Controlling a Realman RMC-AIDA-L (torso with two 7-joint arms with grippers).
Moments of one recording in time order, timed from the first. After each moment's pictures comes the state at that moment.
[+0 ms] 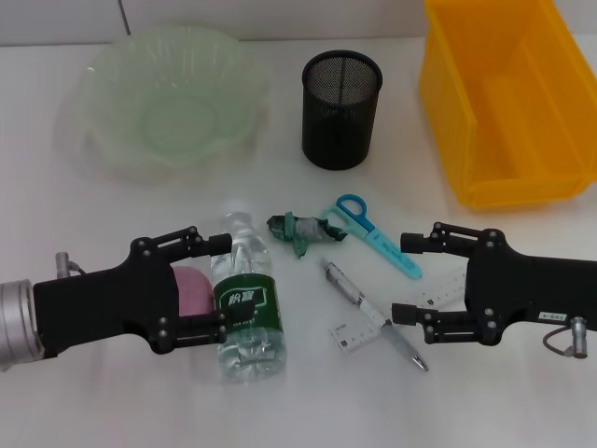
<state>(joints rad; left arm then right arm) -0.32 -2.03 1.02 0.53 1.65 1.64 -0.93 0.50 2.08 -0.46 -0.42 -2.18 -1.75 0.86</state>
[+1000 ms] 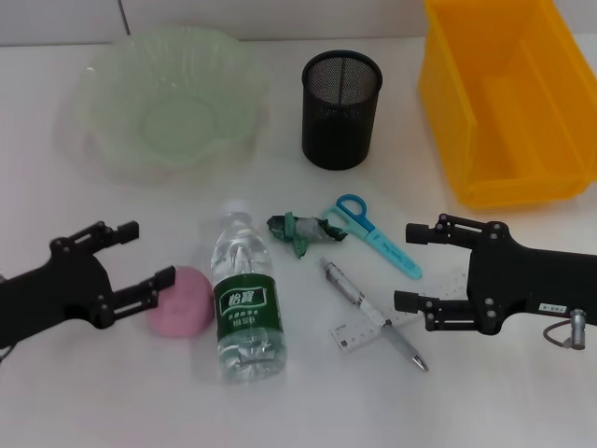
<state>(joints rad) -0.23 -2.05 0.84 0.54 1.70 1.44 -0.93 0.49 2.08 -0.46 -0.42 -2.16 -1.72 0.87</state>
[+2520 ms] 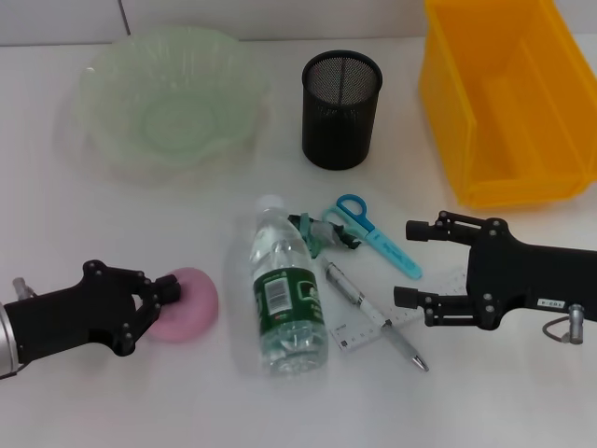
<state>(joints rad) -0.26 -2.07 0.88 0.58 1.84 1.41 -0.98 0.50 2.08 -0.46 -0.43 -2.16 -1.70 0.89</state>
